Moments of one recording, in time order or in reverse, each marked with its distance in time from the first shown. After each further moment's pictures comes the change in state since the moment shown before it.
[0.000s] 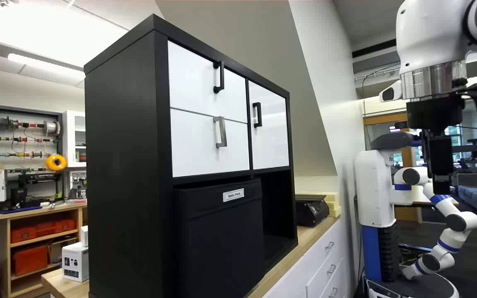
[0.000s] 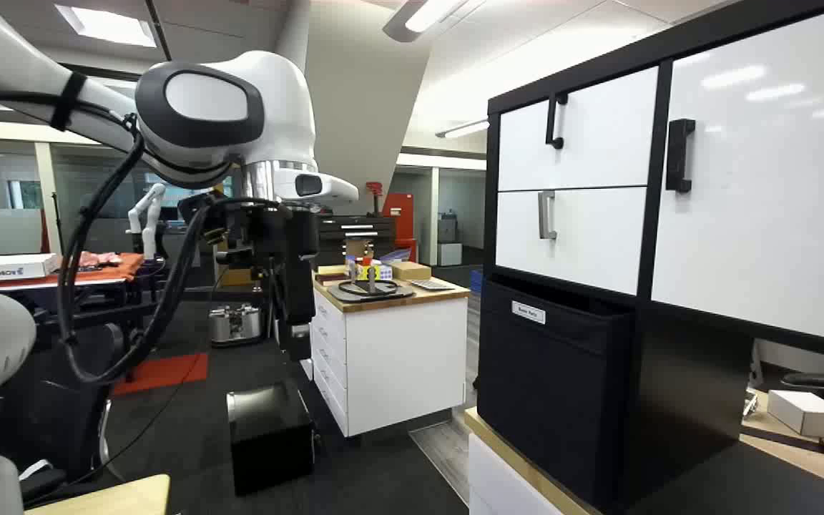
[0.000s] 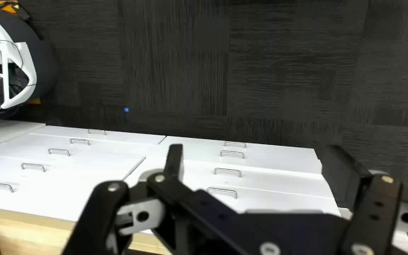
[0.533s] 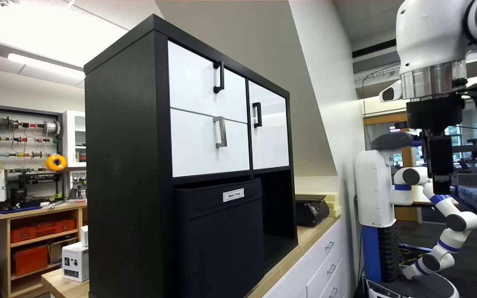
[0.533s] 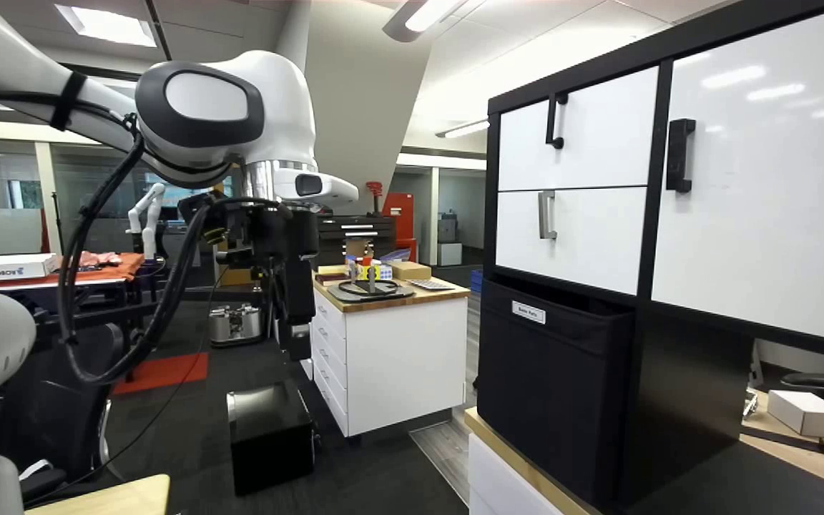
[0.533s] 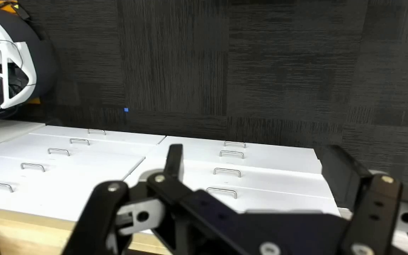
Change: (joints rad) arm 0.002 0.000 -0.001 0.000 0.000 0.000 0.000
